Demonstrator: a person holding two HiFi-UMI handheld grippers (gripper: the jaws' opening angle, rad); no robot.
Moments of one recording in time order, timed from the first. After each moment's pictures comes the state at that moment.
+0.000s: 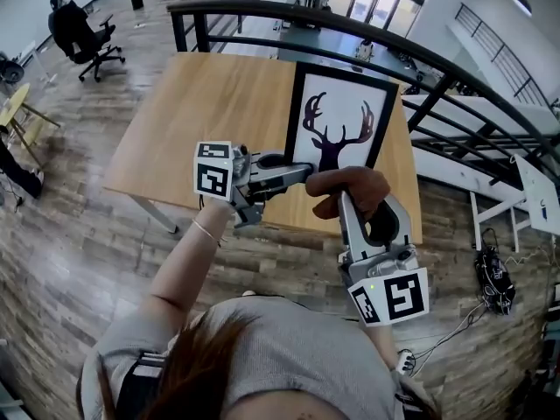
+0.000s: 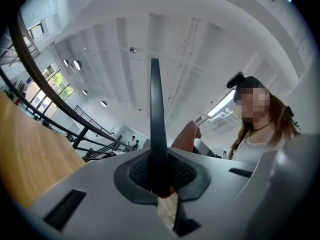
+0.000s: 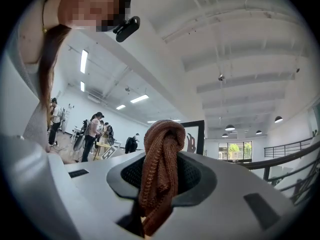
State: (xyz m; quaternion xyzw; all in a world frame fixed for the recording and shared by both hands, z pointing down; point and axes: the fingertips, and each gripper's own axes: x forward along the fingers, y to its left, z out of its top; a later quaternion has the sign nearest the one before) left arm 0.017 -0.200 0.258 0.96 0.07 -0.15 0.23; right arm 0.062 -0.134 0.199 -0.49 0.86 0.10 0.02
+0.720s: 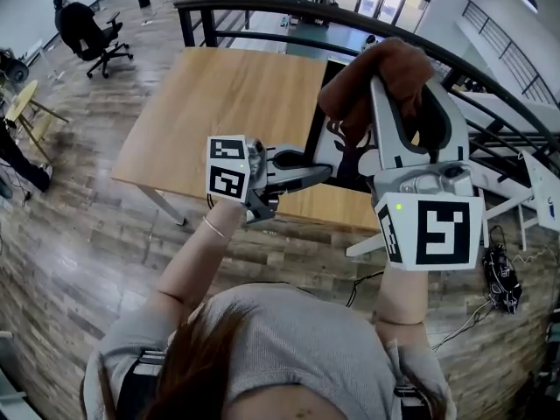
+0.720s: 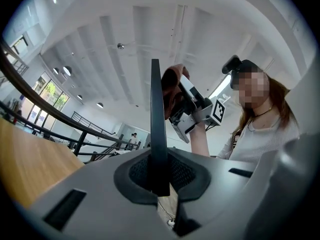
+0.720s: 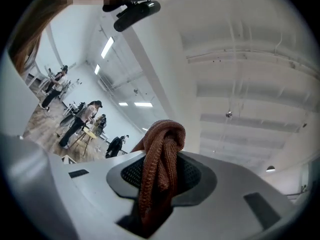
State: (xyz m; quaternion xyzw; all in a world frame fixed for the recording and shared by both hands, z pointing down) left arm 0.043 -0.160 0.242 0.98 0.07 -0.11 0.16; right arm 0.052 -0.164 0.048 -0.52 0.80 0.30 0.00
